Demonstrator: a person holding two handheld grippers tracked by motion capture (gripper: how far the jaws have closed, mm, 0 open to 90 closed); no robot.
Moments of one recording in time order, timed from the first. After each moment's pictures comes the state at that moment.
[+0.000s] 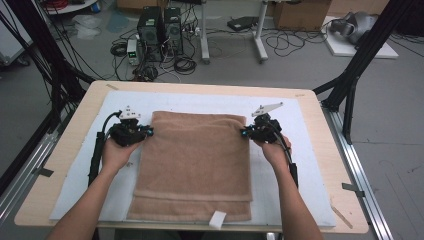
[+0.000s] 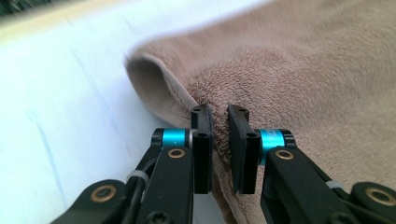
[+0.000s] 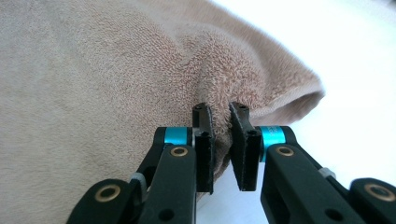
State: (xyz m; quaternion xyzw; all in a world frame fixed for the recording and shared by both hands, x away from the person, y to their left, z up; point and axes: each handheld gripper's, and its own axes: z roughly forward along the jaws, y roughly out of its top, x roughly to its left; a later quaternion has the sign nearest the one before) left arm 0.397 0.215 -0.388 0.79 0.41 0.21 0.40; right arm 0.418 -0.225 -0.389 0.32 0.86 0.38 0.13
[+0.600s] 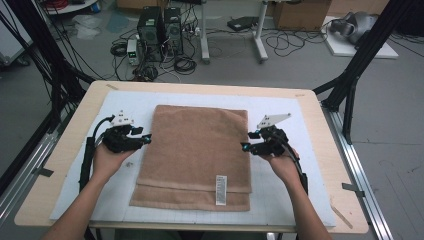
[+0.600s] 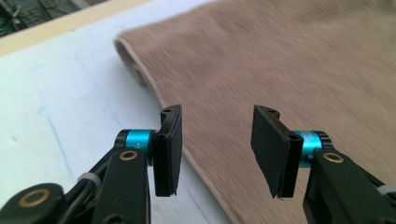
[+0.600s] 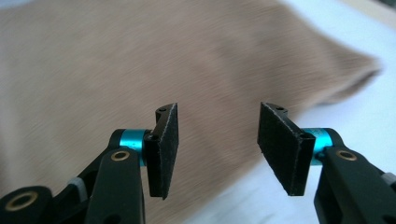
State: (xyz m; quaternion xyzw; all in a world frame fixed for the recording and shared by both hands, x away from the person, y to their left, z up) left arm 0.350 0.229 -0.396 0.81 0.38 0.20 0.41; right arm 0.366 -0.231 -0.385 0.29 0.86 0.39 0.12
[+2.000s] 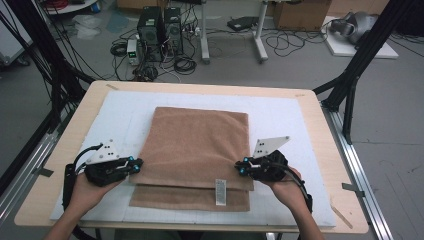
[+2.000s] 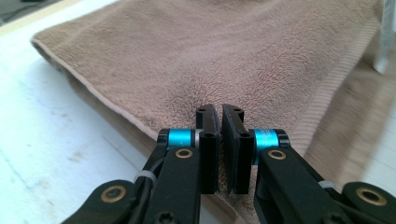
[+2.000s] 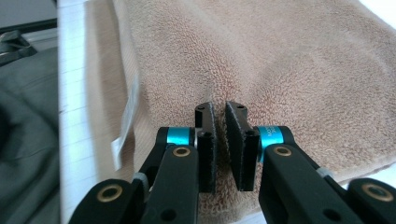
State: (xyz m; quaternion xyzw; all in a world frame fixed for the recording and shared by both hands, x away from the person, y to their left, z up) left arm 0.267 0.243 -0.386 0.84 0.27 0.15 0.44; right arm 0.293 -0.213 -0.368 0.17 0.89 0.41 0.07
